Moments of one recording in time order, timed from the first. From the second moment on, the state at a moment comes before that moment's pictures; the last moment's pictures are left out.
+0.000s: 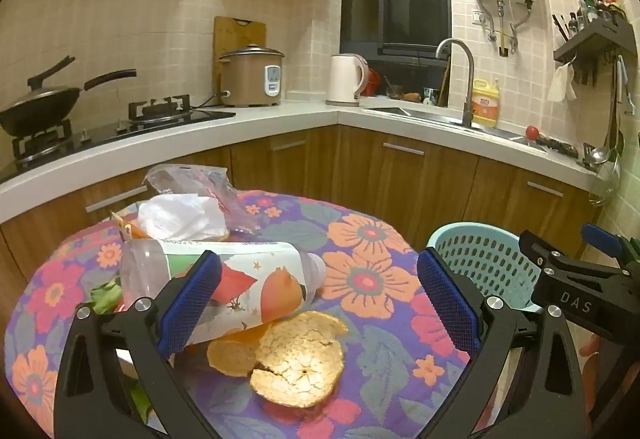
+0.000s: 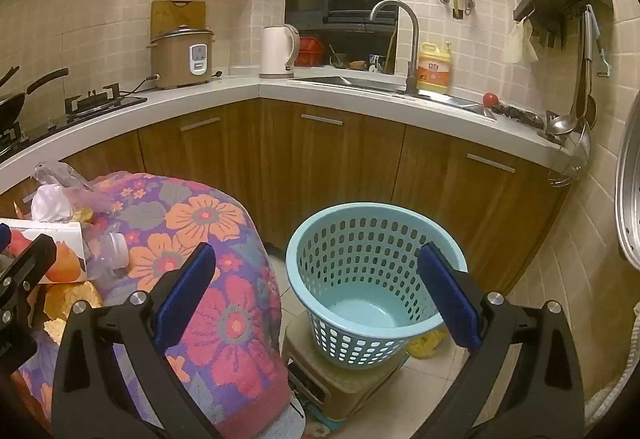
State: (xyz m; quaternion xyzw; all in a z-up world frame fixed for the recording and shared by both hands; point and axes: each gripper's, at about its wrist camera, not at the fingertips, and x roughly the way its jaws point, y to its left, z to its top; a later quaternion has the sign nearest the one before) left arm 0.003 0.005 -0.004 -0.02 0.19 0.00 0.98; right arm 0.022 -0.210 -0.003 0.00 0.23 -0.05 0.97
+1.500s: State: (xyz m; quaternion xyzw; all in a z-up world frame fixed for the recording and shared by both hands) left arm 0.004 0.003 -0.007 -0.02 0.20 0.00 0.98; right arm 0.021 -0.212 -0.007 0.00 0.24 -0.05 0.97
